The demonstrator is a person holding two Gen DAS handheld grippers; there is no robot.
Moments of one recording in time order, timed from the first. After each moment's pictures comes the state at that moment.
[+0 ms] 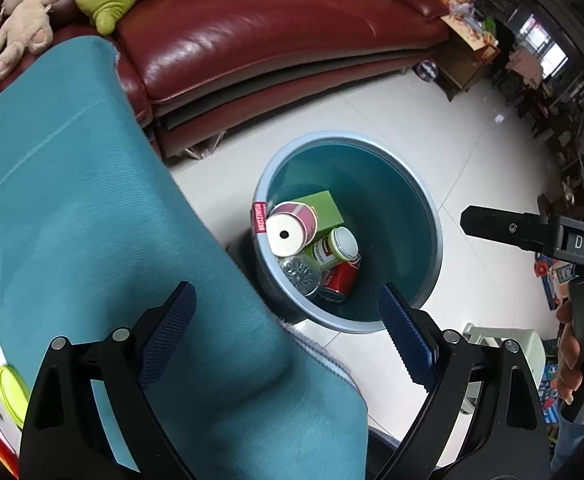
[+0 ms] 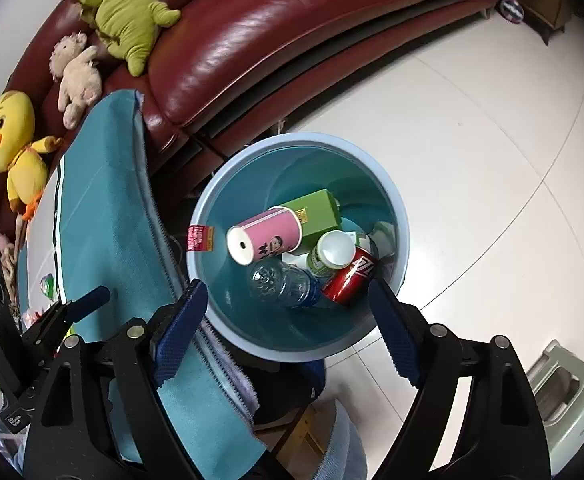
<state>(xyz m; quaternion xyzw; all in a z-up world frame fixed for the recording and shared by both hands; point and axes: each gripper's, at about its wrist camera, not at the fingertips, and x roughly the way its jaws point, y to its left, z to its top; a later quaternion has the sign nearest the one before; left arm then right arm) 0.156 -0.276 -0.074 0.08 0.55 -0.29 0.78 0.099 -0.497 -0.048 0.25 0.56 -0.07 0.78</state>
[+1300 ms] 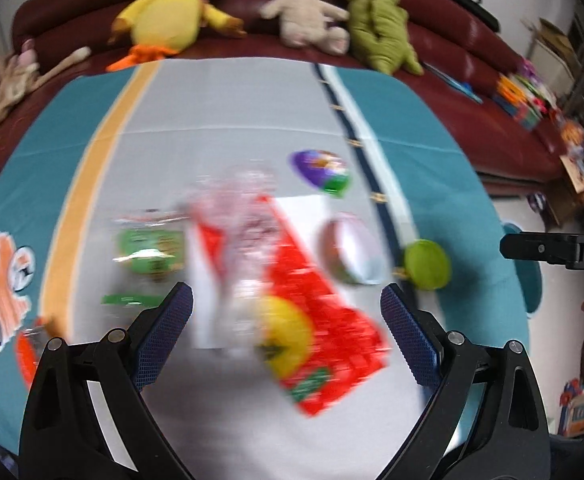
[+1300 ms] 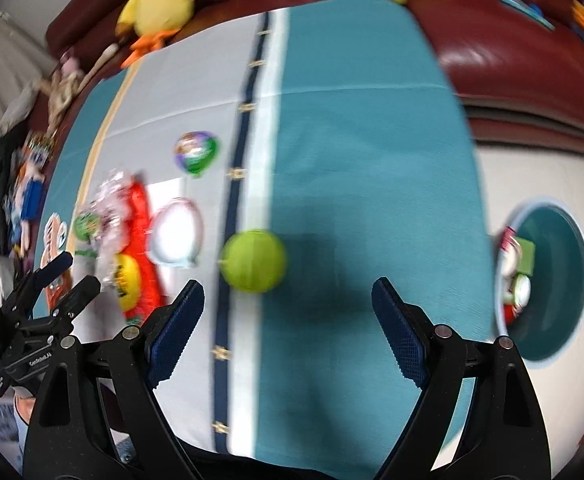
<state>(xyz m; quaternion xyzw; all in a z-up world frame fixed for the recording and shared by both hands) 0.085 0.126 -0.017 -0.05 0.48 -0.04 0.87 0.164 -0.142 0.001 0.06 0.61 0.15 0.78</state>
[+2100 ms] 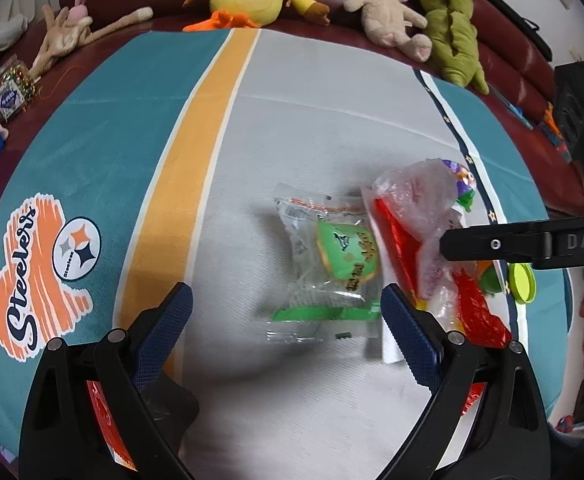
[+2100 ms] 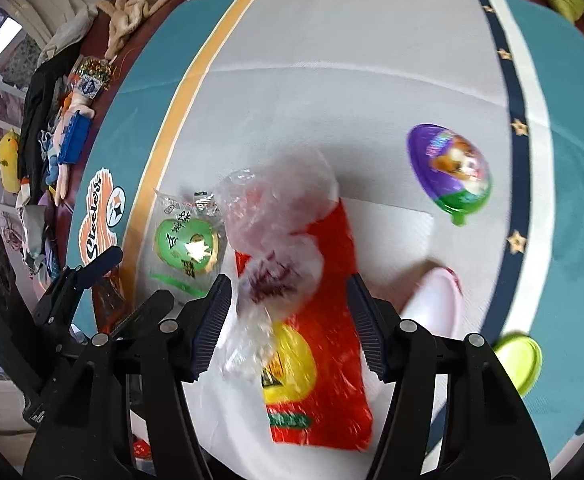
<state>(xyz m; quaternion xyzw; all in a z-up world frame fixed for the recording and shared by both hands) 0.096 0.241 -0.051 -0.09 0.50 0.02 0.86 0.211 0.069 -0.043 0.02 0.65 0.27 0.70</state>
